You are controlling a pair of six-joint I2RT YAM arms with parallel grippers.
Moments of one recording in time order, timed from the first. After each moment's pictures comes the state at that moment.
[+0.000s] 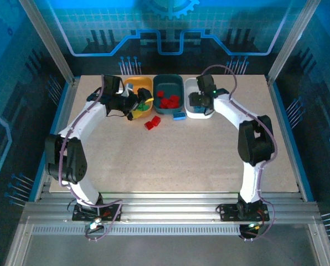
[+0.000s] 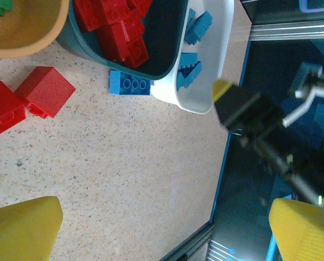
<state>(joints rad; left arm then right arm) -0.13 1.70 1.39 -0.53 0.70 -0.84 0.37 1.94 1.55 -0.50 0.18 0.28</state>
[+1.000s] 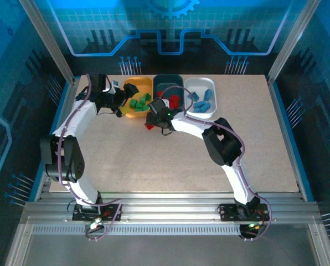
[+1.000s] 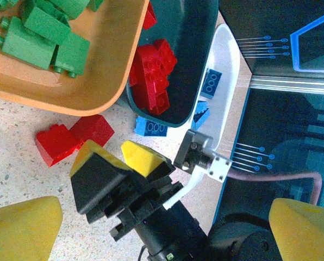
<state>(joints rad) 0.00 1.70 1.39 -0.52 0.68 -0.86 0.73 2.26 1.73 -0.39 0.25 0.69</state>
